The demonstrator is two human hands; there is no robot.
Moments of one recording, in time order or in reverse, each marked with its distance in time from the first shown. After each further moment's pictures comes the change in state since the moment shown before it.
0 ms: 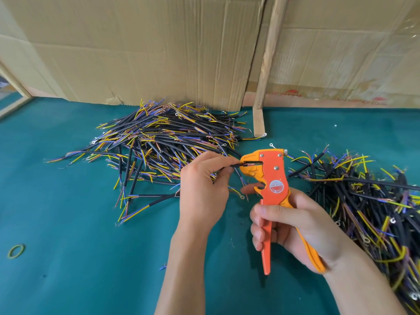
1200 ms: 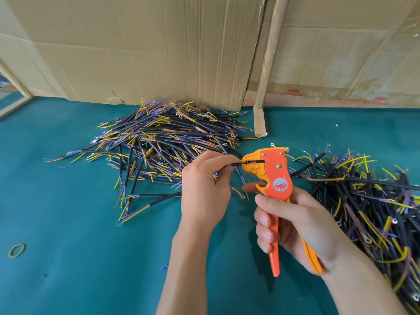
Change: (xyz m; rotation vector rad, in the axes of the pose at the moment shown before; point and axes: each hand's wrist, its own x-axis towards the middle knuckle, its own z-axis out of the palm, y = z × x) left_hand 0.000 0.001 0.002 0.045 0.034 0.016; right_hand 0.001 0.000 0.007 0.052 0.077 0.025
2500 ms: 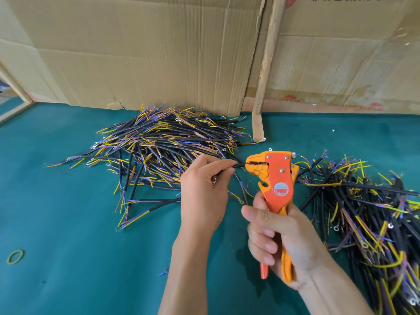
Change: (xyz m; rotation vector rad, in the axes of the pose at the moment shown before) left_hand 0.002 0.000 0.000 -0.035 0.019 -0.055; right_hand 0.000 0.014 0.018 0.141 0.069 -0.057
